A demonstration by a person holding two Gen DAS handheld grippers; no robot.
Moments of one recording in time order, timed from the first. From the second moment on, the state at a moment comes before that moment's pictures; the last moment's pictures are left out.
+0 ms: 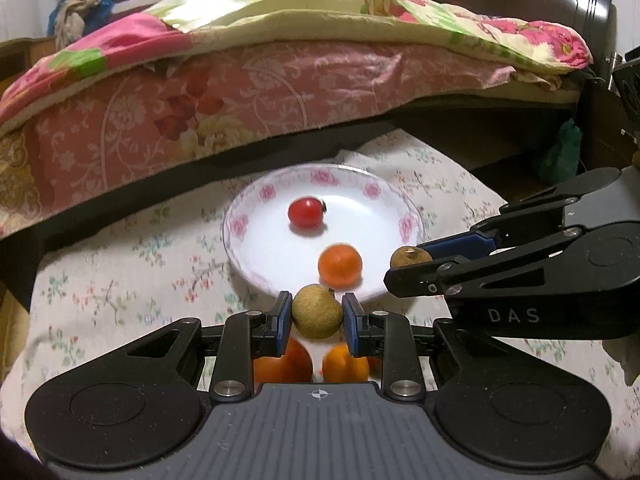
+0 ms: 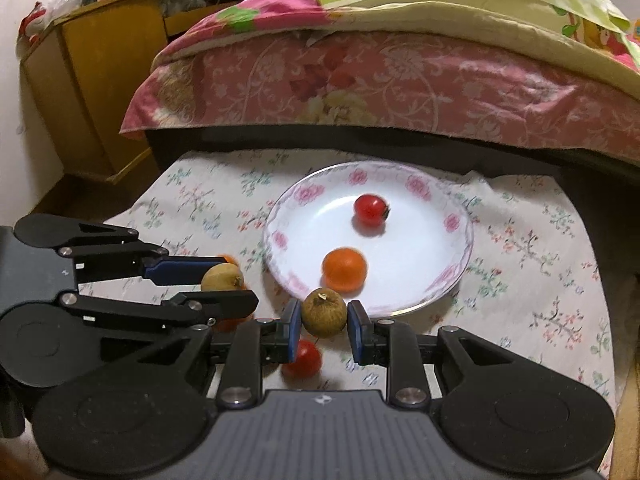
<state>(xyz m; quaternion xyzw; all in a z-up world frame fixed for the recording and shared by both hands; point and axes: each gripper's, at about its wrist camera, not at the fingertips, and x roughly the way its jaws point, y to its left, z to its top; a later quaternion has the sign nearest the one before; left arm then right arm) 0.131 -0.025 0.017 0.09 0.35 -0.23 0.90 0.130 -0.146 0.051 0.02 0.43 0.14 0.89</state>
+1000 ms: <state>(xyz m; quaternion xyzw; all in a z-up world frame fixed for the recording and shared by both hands) 0.183 -0.041 -0.007 0.09 0.36 -0.21 0.91 0.186 -0.164 0.020 0.03 0.43 0.10 0.89</state>
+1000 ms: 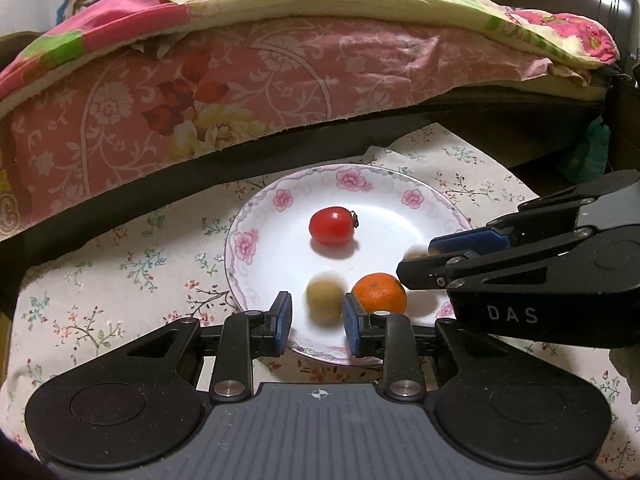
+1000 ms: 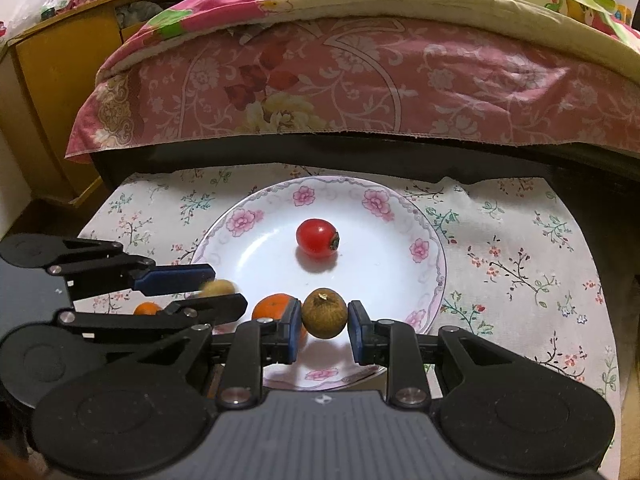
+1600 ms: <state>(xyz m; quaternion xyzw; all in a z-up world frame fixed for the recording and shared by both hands) 0.164 -0.024 0.017 0.09 0.35 -0.20 0.91 0.180 -0.176 0.046 0.04 0.40 0.08 0.91</state>
